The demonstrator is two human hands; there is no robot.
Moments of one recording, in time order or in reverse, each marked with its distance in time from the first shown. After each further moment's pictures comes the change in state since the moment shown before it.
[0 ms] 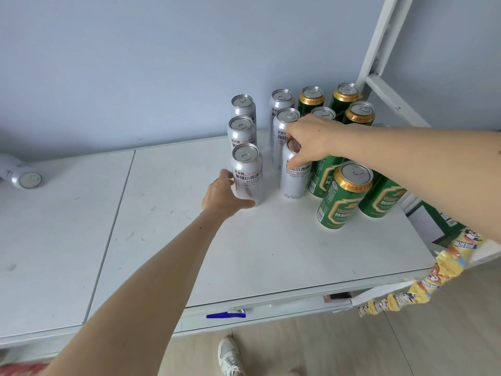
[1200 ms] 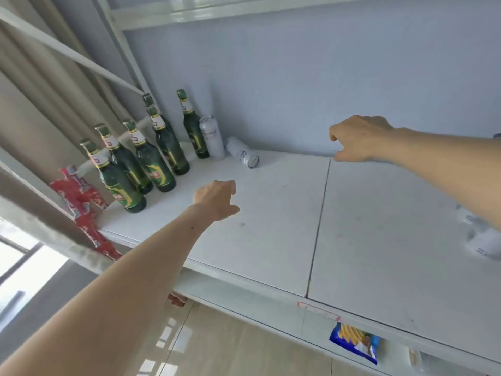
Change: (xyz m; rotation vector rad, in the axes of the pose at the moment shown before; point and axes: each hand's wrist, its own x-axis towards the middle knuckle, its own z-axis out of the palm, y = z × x) left_hand -0.119 -0.299 -0.353 0.656 0.164 -0.195; right_hand 0.106 -0.370 -0.092 -0.199 0.152 -0.237
